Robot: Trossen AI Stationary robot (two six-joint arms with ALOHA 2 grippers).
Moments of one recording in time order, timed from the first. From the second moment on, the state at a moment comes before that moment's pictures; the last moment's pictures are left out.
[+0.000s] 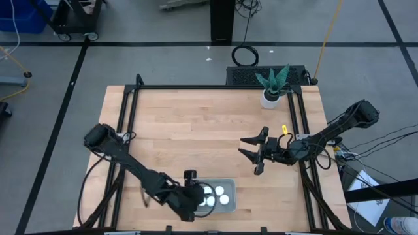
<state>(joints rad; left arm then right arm) -0.63 1.86 1.46 -0.58 -0.35 -0.45 0.48 1.14 0.45 0.84 0.71 0.05</state>
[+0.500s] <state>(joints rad) -0.77 1.48 1.36 -0.68 -0.64 -0.38 0.49 1.14 0.45 0.73 0.66 0.09</state>
